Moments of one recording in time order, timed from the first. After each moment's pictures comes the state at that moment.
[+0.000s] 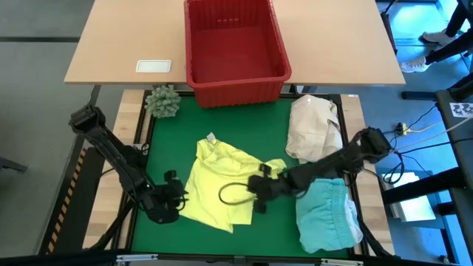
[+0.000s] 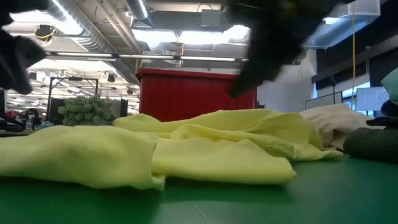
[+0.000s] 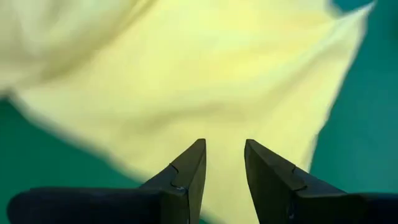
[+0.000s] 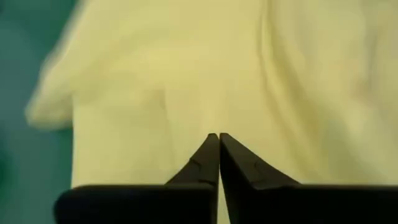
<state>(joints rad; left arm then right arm) -0.84 1.30 0.67 -0.50 -0.54 -0.97 0.41 1.75 1.11 -0.30 0.27 0.50</state>
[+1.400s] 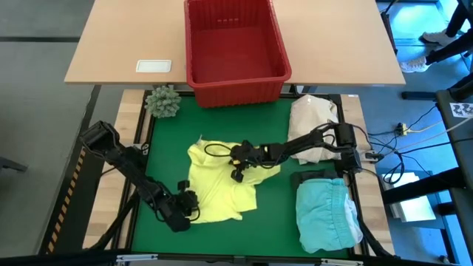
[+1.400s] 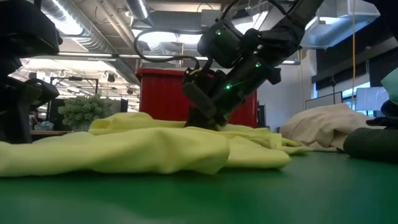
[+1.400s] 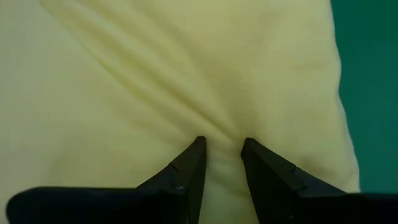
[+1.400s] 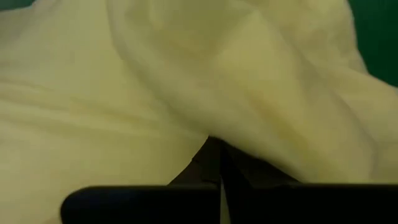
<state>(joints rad) -0.78 1.63 0.68 -0.16 -0.42 -0.84 0.02 2.04 1.11 0.16 0.10 0.32</state>
